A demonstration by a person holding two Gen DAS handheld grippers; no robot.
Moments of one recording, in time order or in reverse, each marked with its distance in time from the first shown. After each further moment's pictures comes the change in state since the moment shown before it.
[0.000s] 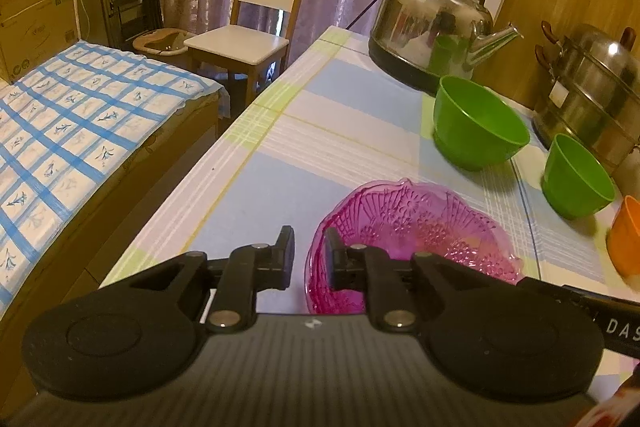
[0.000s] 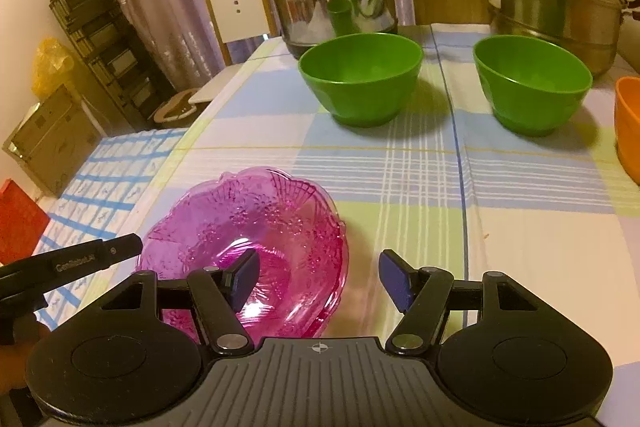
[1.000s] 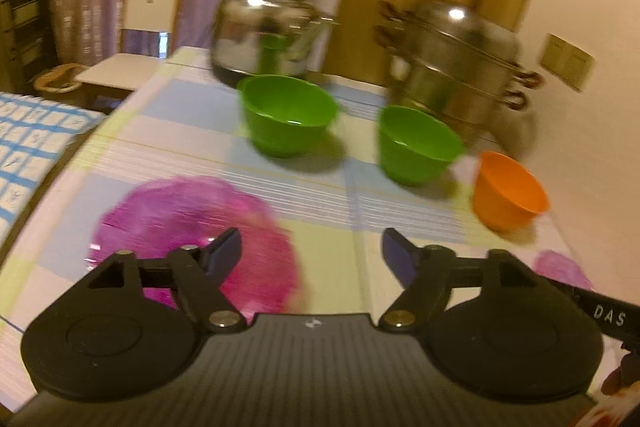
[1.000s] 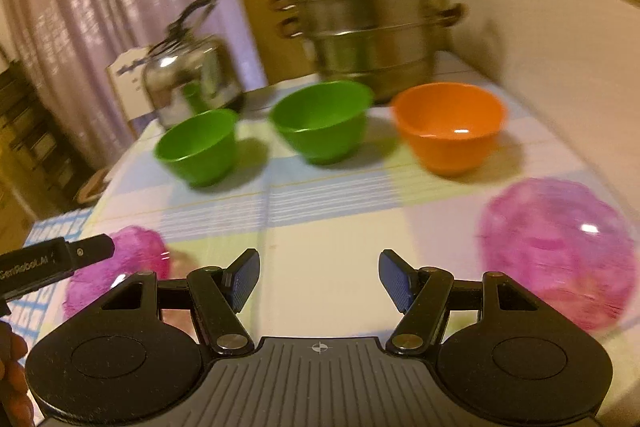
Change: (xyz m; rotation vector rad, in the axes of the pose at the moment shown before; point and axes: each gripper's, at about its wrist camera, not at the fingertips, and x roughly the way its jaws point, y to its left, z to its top) left arm -0.073 -0.145 -0.025 0.185 -0.012 -0.279; right arm -0.151 -0.111 -0.035 0.199 -0.182 -0.245
